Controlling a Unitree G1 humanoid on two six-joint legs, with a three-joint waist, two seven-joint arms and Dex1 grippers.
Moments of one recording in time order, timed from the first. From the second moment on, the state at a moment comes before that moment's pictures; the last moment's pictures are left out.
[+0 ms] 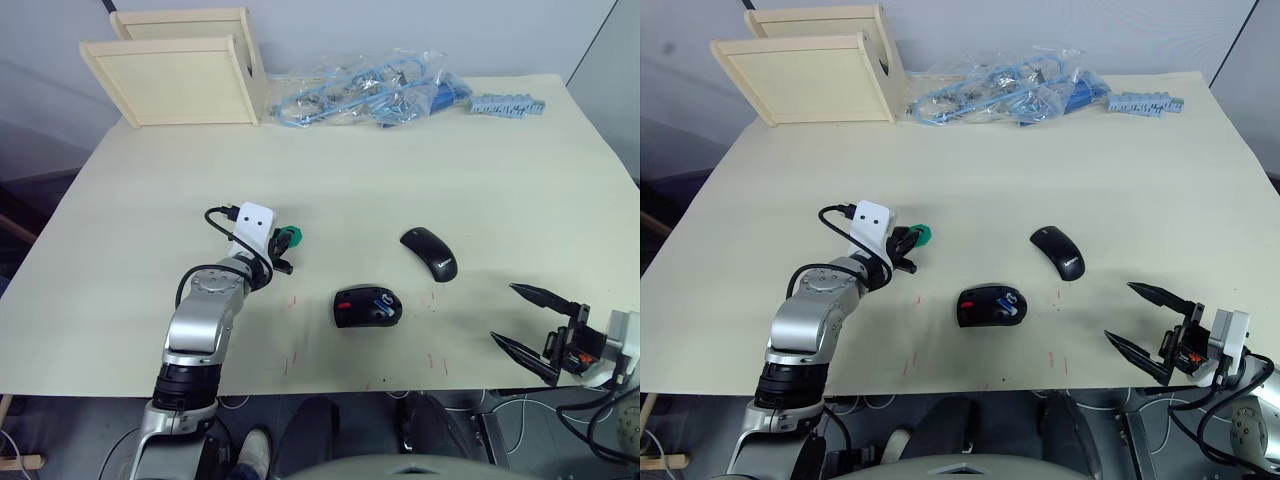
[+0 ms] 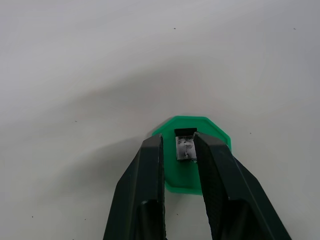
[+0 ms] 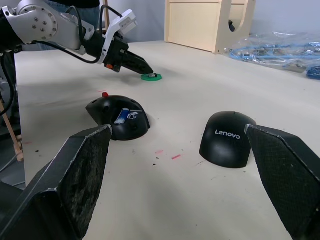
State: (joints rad) left arm -0.31 0.37 0.03 -0.20 -0.12 0.75 -0.30; right arm 0.24 -0.51 -0.31 -0.03 0.66 -0.26 1.33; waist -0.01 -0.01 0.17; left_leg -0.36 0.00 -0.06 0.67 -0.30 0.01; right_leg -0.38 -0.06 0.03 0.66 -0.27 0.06
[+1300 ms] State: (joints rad) left arm -0.34 0.37 0.03 -0.18 -0.14 0.82 -0.30; right arm 0.27 -0.52 -0.31 -0.10 0.65 -0.22 1.30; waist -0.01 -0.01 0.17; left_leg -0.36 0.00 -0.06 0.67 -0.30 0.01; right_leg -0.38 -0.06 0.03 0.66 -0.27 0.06
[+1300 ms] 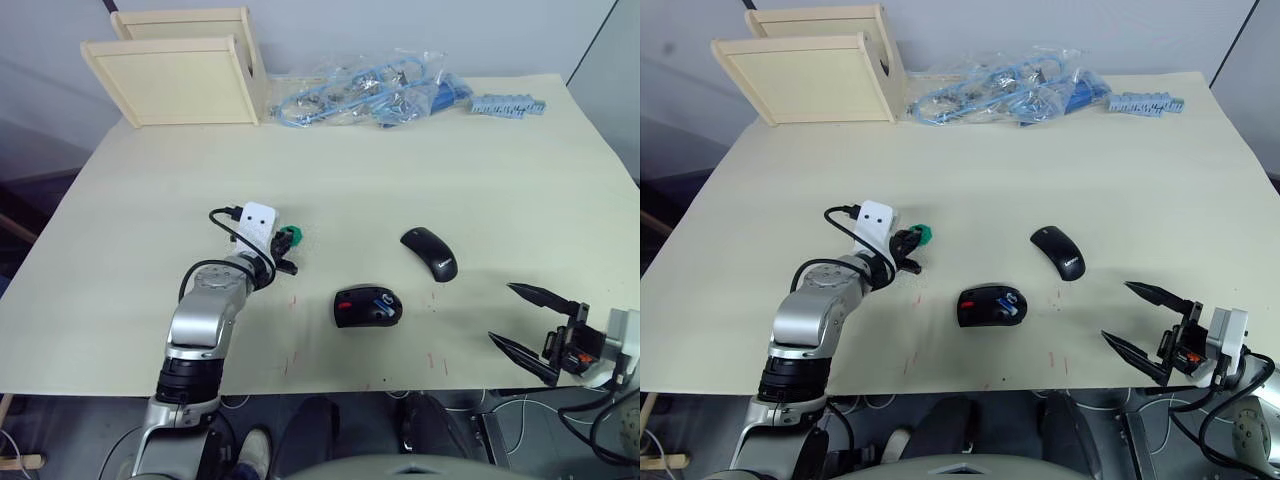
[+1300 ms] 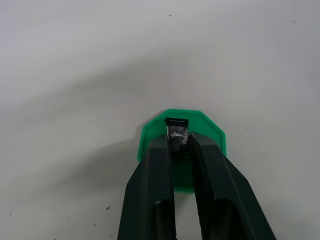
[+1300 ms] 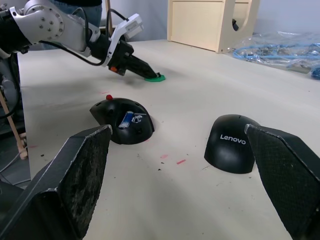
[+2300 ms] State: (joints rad) left arm -0.40 0.57 0.04 -0.21 -0.31 0.75 -0.66; right arm 0.26 -0.54 -0.31 -0.10 0.68 -0.16 1.33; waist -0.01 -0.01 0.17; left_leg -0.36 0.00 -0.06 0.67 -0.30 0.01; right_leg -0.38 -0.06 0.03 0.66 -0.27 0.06
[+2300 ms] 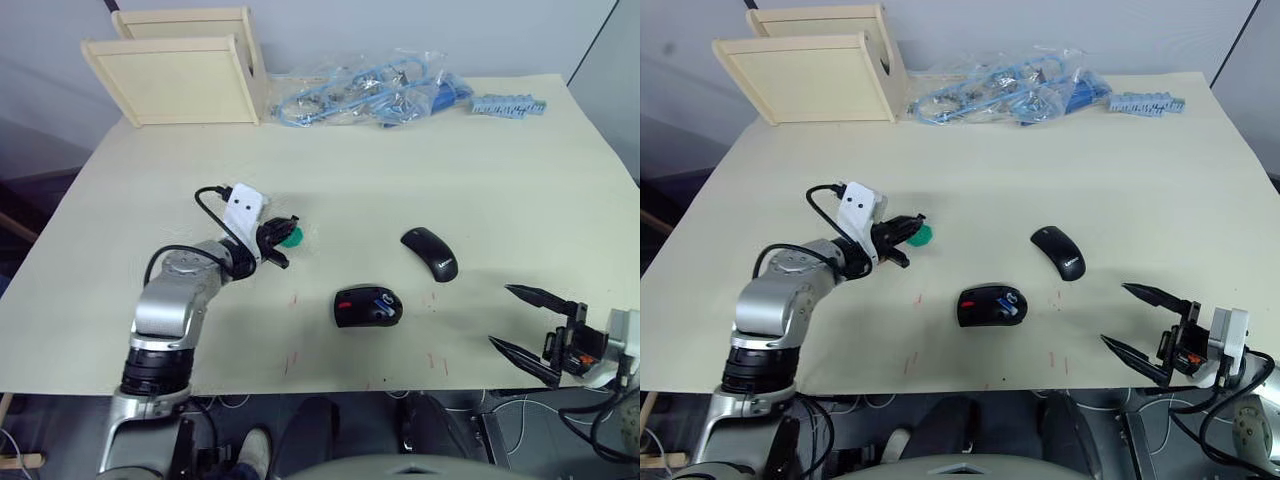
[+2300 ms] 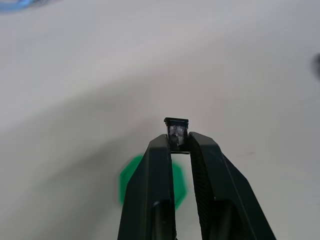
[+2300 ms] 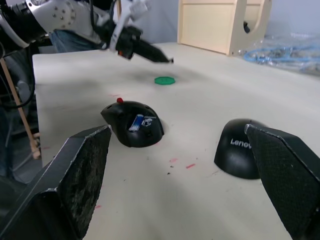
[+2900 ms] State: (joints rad) left arm -0.59 0.70 -0.11 -0.04 -0.40 0.52 -1.27; right arm 0.18 -0.66 -0.23 -0.41 0.72 0.31 0.99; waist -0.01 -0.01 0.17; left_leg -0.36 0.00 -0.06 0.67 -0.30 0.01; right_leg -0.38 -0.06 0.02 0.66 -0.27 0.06
